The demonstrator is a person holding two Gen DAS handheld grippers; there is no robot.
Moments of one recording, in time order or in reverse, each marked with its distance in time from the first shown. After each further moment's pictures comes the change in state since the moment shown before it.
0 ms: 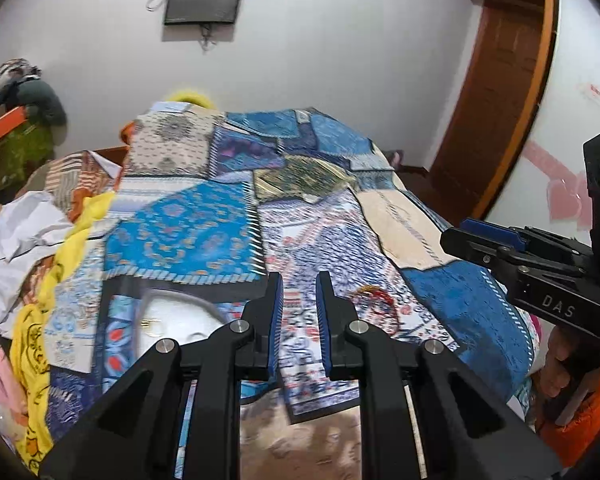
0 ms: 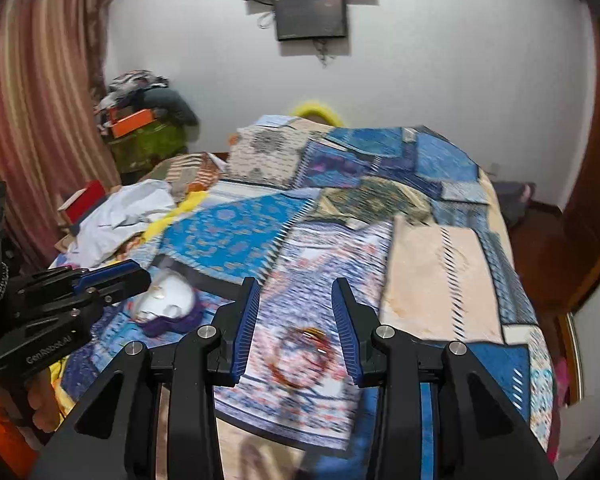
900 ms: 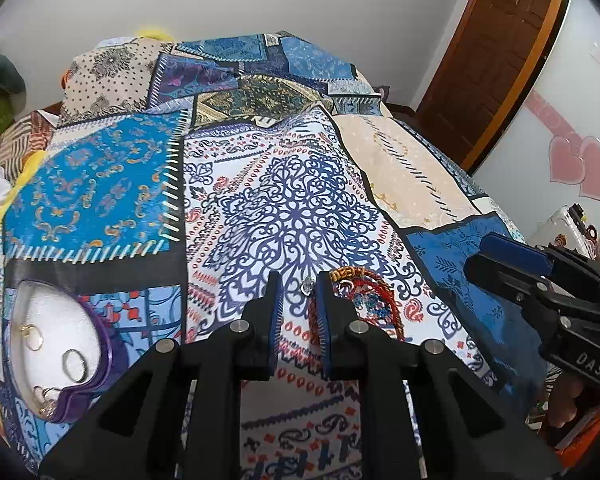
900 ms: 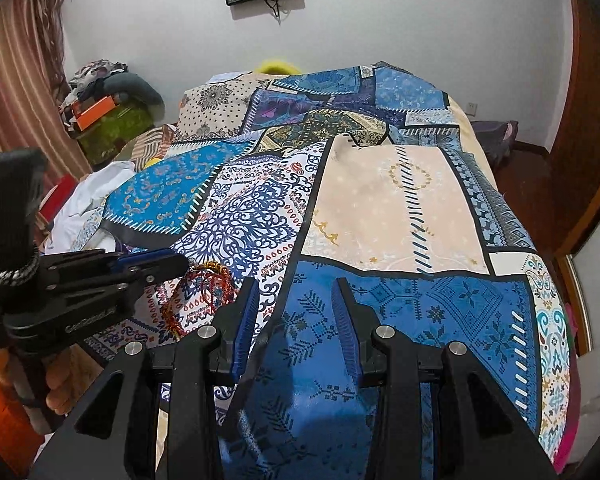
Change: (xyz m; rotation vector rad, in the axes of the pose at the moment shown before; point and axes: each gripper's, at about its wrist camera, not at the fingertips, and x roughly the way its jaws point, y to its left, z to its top) left arm 0.129 -0.034 -0.012 0.009 0.233 -0.070; right arm 0.032 -0.064 -0.045 0.106 0.127 -0.002
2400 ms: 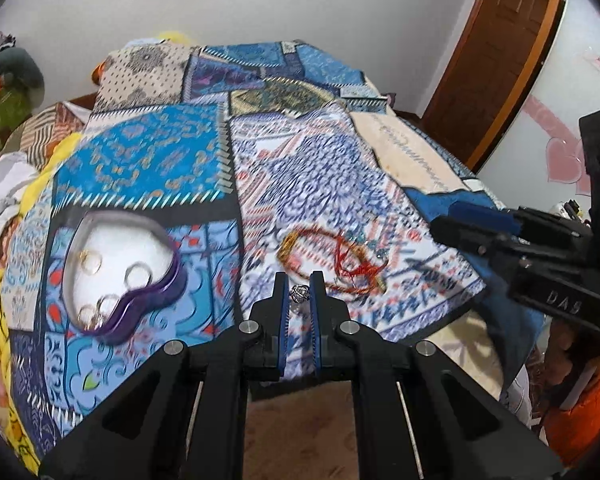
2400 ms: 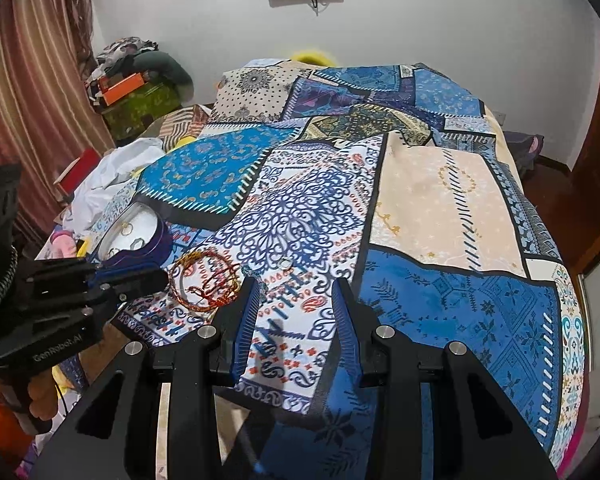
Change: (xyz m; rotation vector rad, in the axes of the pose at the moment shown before) left arm -0.064 0.023 -0.053 -0.024 -0.028 0.032; right arm 0.002 0.046 -0.006 -0.096 0.040 0.054
